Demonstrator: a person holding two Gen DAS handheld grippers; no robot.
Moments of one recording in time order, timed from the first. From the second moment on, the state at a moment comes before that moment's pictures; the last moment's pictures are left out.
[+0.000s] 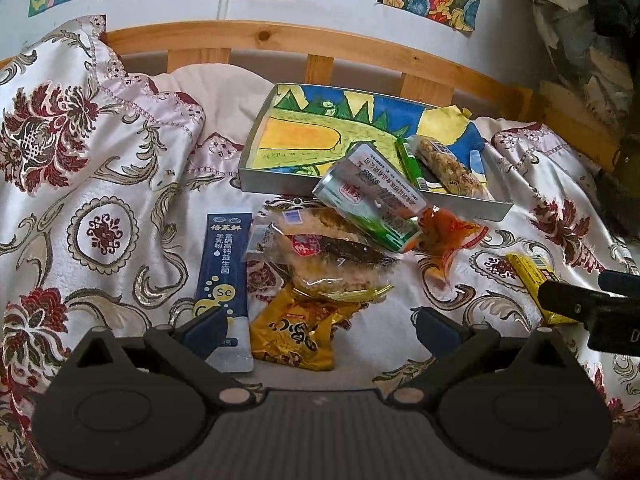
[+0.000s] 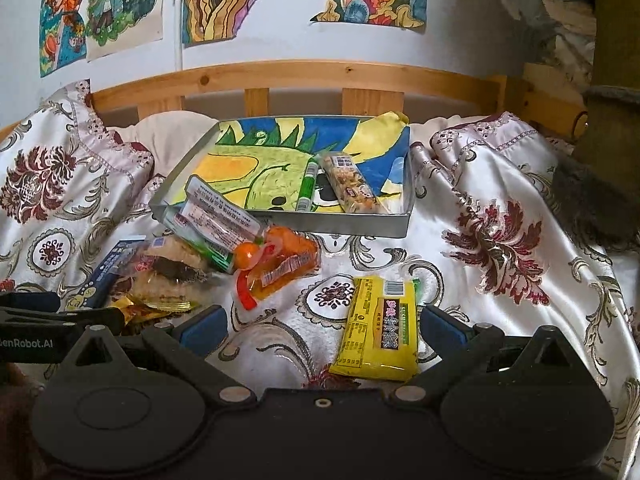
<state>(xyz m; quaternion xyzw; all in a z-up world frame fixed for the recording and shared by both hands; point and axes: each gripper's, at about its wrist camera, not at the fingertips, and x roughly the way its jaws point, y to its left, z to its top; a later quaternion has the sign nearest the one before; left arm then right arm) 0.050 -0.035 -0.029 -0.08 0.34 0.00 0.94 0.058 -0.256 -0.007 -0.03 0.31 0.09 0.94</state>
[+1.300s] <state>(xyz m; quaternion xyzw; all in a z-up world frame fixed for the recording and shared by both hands) 0.123 -0.020 -0.063 -0.05 0.46 -0.10 0.88 0.128 -0.274 -0.049 0.01 0.39 0.04 0.92</state>
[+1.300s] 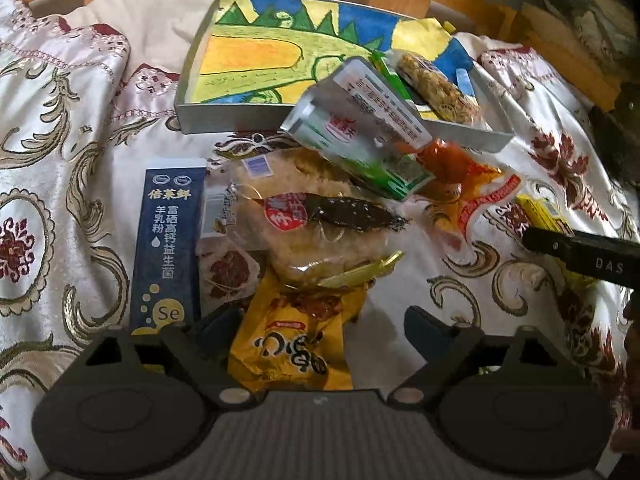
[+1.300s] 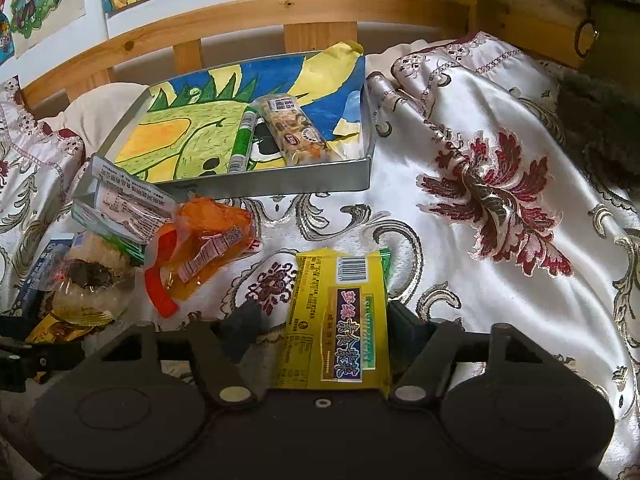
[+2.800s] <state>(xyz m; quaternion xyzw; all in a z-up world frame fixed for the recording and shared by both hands) 0.101 -0.040 -0.034 -0.17 0.51 -0.14 0.83 0.082 -0.218 -0.030 -0.09 0.30 0.19 0.93</state>
